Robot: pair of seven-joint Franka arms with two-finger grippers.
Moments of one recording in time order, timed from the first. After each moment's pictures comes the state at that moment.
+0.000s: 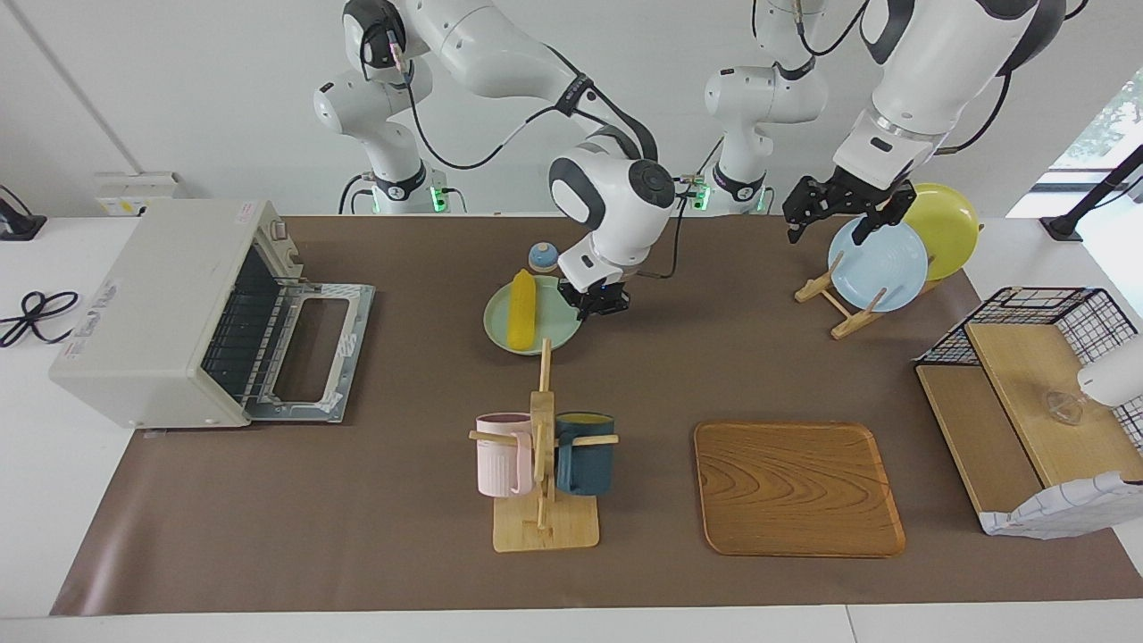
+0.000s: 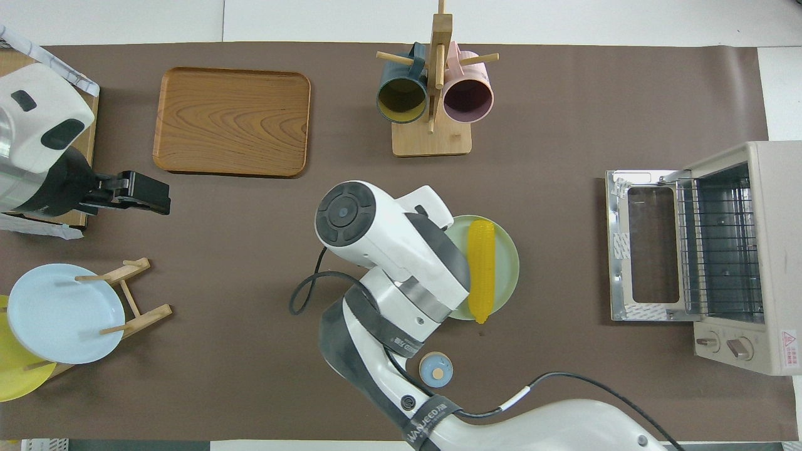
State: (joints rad) left arm -0.16 -0.03 -0.06 -1.61 -0.05 1.54 -0.13; right arm 0.71 0.50 0.05 -1.52 -0.11 1.83 1.00
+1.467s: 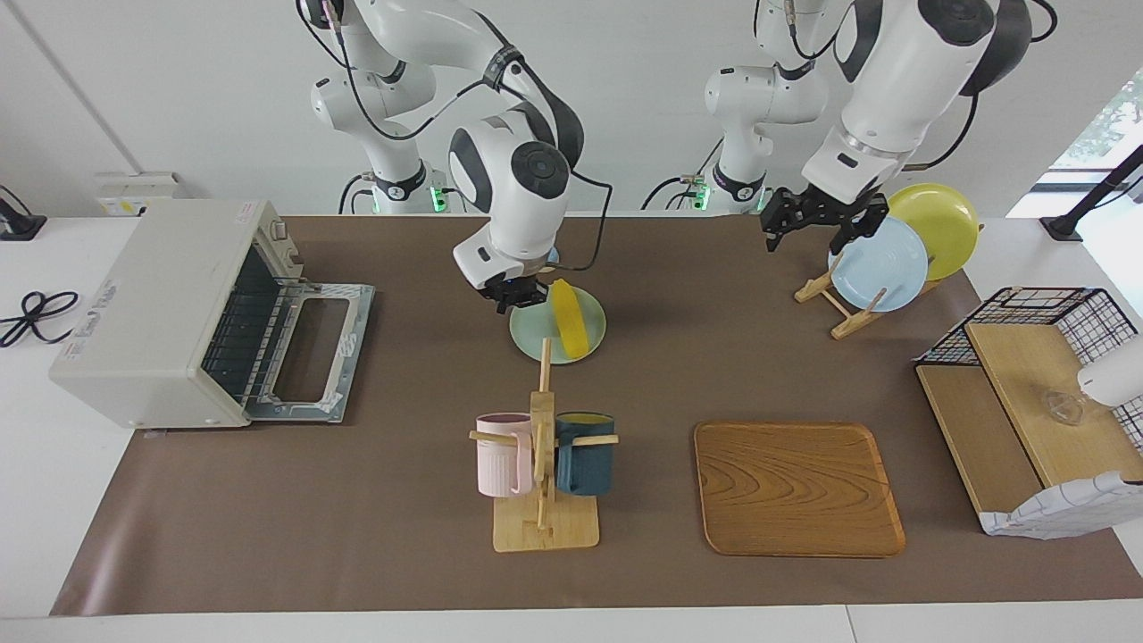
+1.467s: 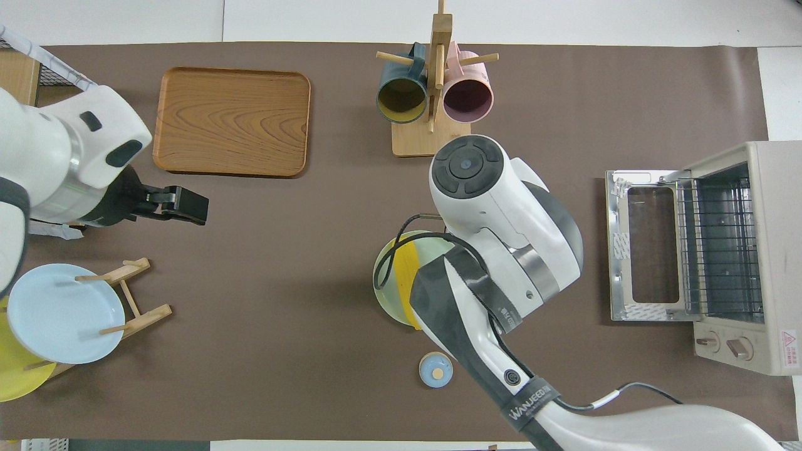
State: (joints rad) left arm -0.23 -0.03 -0.07 -1.72 -0.05 1.63 -0.13; right arm 0.47 0.24 0.04 -1.80 -0.16 1.76 0.77
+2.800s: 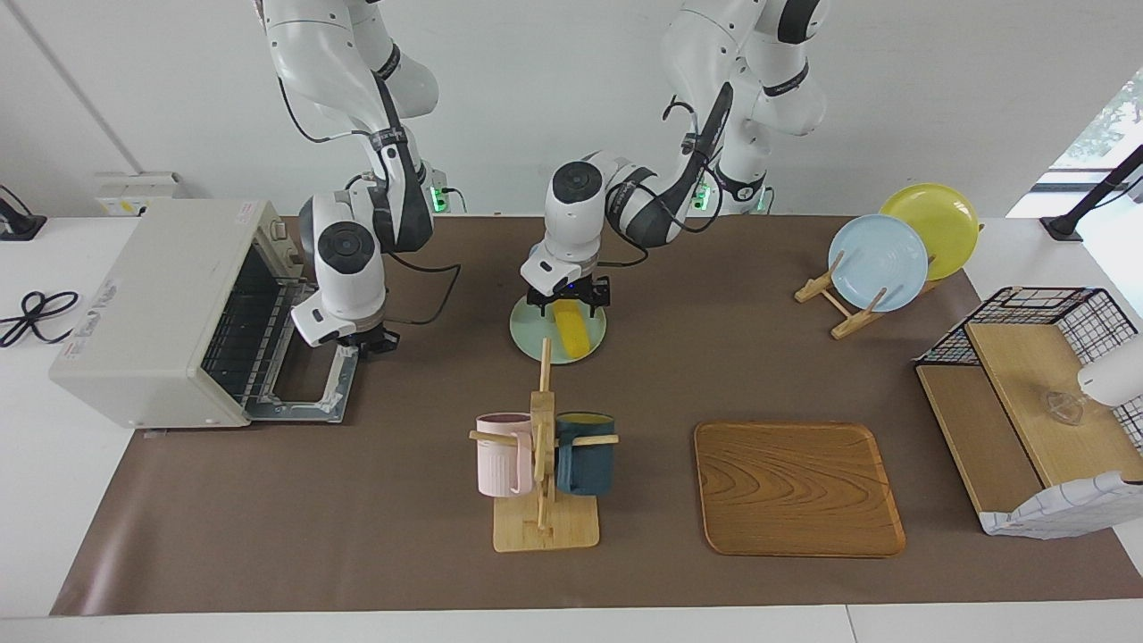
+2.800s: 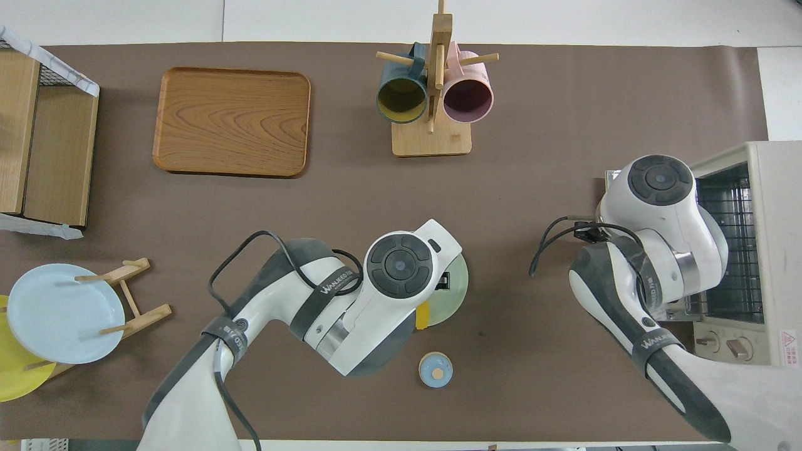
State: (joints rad) left arm -0.78 0.34 -0.07 -1.91 -0.05 2.25 -0.72; right arm 0.06 0.18 0.05 -2.17 -0.28 2.17 0.45
